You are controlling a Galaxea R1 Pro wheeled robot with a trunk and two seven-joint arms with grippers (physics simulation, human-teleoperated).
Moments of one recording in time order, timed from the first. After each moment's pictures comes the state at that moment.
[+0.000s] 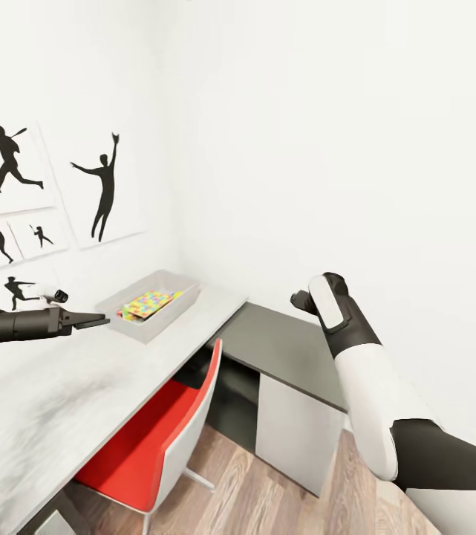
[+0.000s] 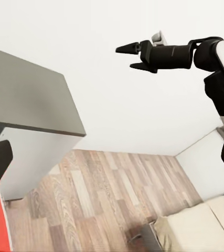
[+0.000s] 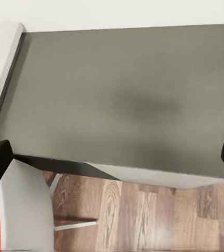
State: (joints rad) left arm -0.90 0.63 -0.10 -0.90 0.36 0.89 -1.52; right arm -1.10 0.14 -0.05 -0.84 -0.59 0.84 -0.76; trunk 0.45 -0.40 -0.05
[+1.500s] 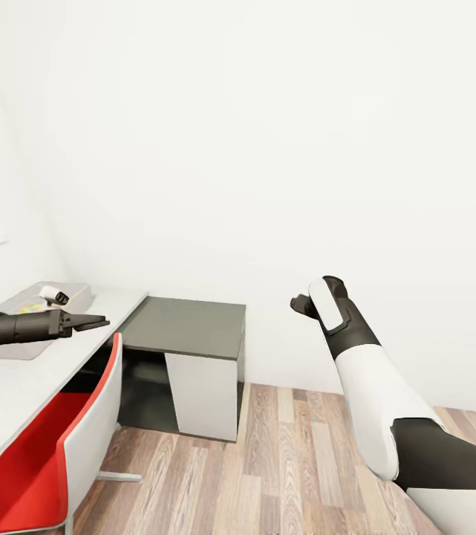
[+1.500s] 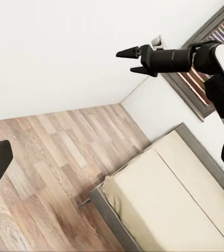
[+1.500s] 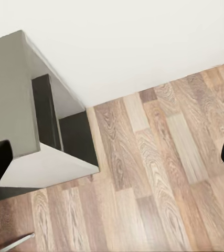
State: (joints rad) left arm -0.90 0.63 -0.10 -0.87 0.36 0.88 -1.52; right arm -1.10 0.14 -0.05 -0.80 -0.59 0.83 -0.75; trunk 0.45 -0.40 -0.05
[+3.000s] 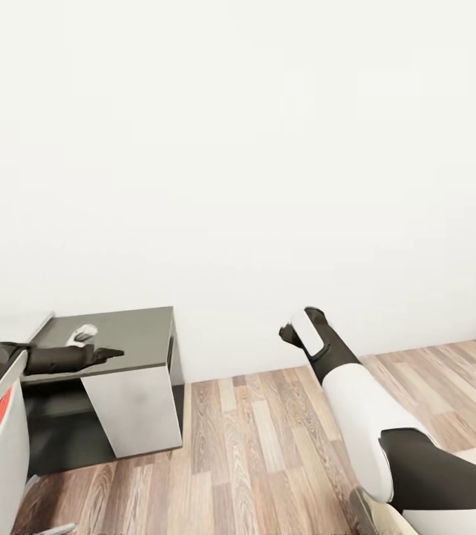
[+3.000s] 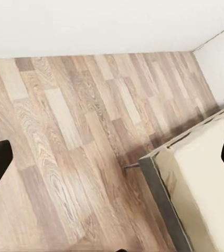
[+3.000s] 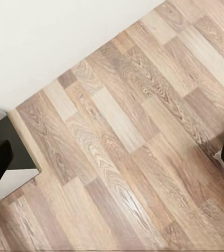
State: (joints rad) left arm -0.90 0.52 -0.11 -0.57 0.28 0.77 -1.02; right arm -1.03 0.17 -0.02 -0.62 -0.58 0.68 -0.72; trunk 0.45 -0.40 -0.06
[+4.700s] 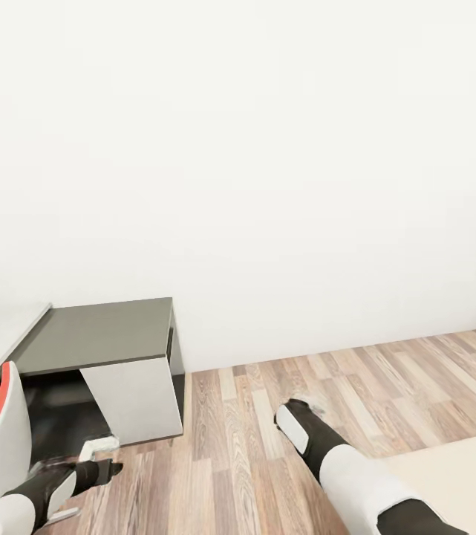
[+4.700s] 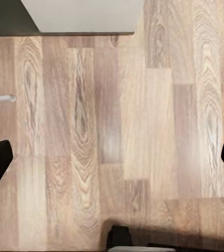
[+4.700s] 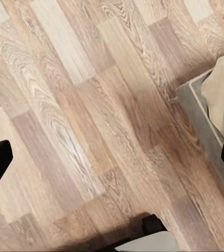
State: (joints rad) left arm -0.66 0.25 -0.11 -0.11 0.25 0.17 -0.19; right arm -0.75 0.17 0.25 -0.39 -0.58 0.41 -0.64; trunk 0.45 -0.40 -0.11
